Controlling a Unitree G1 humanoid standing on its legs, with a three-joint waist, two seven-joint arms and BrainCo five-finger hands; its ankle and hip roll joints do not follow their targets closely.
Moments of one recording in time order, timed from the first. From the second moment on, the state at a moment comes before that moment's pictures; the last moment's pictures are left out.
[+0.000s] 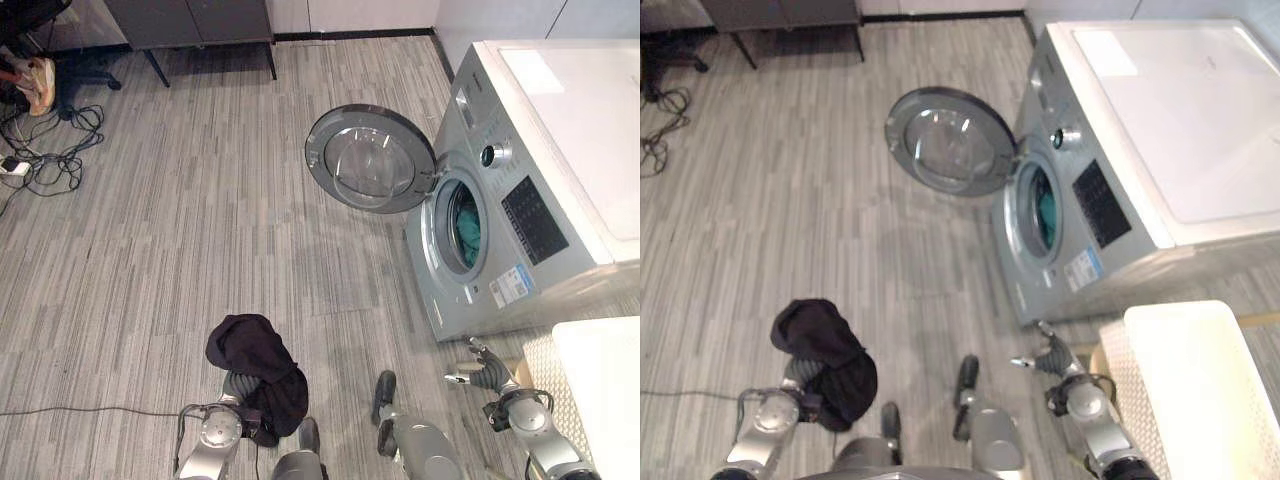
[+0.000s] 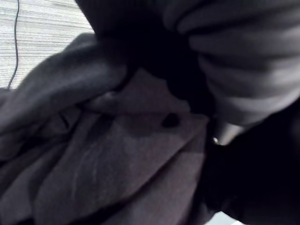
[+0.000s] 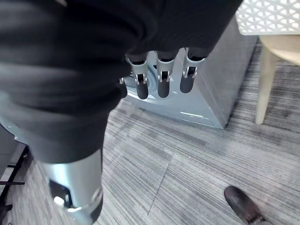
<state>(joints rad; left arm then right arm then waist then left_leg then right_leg) 0.10 0.34 -0.14 0.54 -0.07 -0.10 0.04 0.08 -0.41 0.20 0.45 -0.11 -0.07 -0.04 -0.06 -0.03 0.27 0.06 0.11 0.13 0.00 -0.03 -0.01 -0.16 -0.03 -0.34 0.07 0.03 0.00</state>
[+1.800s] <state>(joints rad) 0.06 0.35 -0.20 0.51 -0.03 -0.09 0.03 0.08 -0.37 0.30 0.58 -0.11 -0.06 -0.02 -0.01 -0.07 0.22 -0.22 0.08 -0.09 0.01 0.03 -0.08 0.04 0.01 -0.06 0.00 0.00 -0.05</state>
